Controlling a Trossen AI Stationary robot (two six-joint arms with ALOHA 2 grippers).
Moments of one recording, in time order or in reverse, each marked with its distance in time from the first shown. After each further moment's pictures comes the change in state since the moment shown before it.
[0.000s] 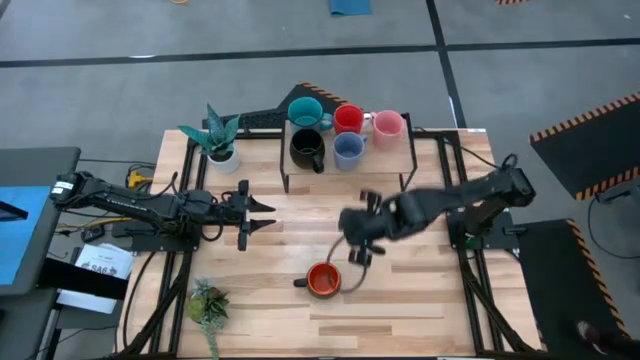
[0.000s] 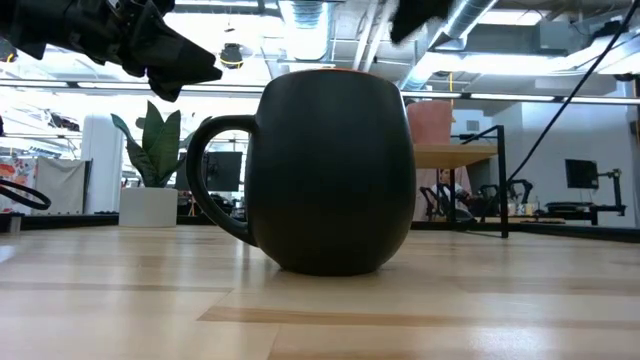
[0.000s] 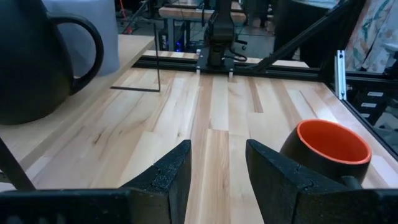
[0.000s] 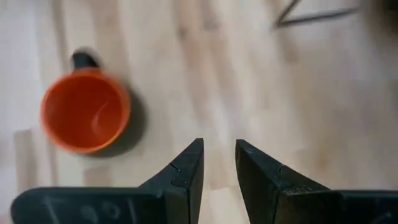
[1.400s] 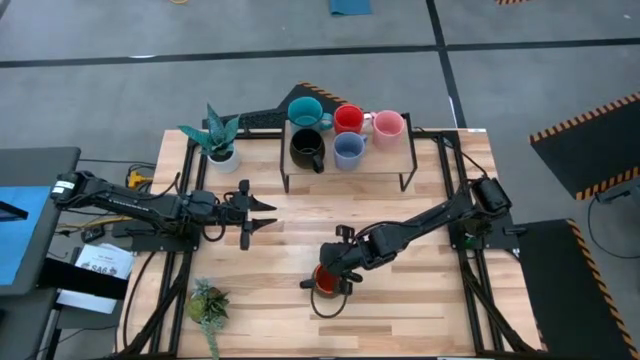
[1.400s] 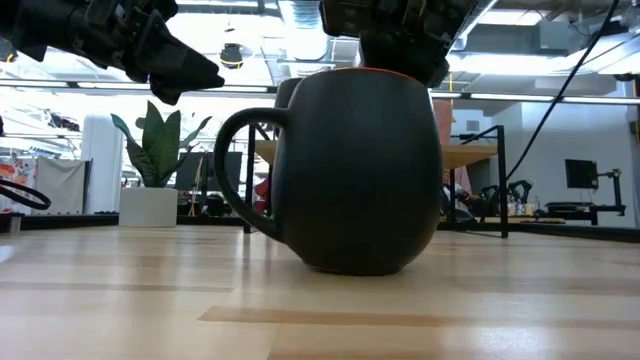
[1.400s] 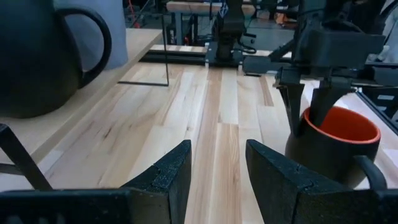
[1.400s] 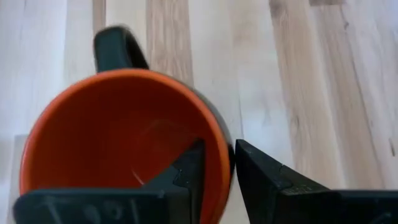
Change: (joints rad) left arm 0.002 0.028 0.000 0.003 -0.034 0.021; right arm 0.063 0.211 -0.267 0.550 -0.142 -0.026
